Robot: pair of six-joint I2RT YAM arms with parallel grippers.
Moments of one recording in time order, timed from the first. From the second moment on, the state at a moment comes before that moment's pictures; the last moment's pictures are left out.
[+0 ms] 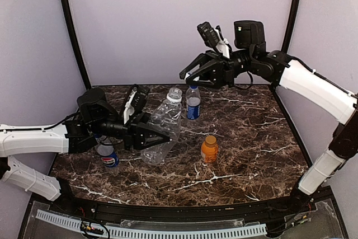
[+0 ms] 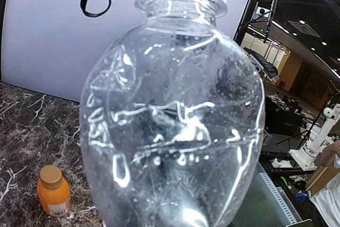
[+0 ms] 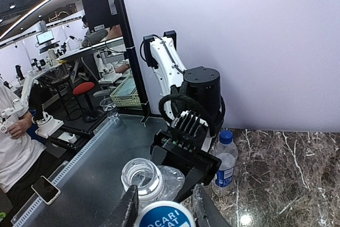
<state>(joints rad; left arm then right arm) -0.90 1.20 0.74 0.45 0.81 -0.33 0.77 1.58 1.64 -0.28 -1.23 -0.05</state>
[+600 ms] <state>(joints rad) -0.90 0.99 0.71 0.36 0.57 -0.26 0.67 1.44 1.33 -0.21 -0.67 0.09</state>
